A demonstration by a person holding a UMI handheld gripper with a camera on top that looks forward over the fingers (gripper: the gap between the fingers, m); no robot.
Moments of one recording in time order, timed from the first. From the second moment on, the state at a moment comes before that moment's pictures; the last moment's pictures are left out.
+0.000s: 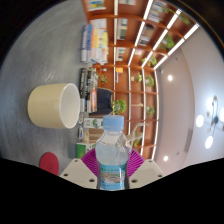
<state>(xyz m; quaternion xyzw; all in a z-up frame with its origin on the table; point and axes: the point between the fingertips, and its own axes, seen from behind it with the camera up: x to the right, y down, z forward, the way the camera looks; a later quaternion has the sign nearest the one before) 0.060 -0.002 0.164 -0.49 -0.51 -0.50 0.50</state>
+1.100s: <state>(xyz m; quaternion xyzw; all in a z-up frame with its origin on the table) 0.106 -0.002 0.082 -0.77 -0.07 0.06 0.63</state>
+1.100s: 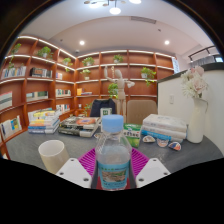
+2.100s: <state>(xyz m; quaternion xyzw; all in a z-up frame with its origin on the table) 0.147 -0.176 0.147 -0.75 0.04 -0.05 0.65</state>
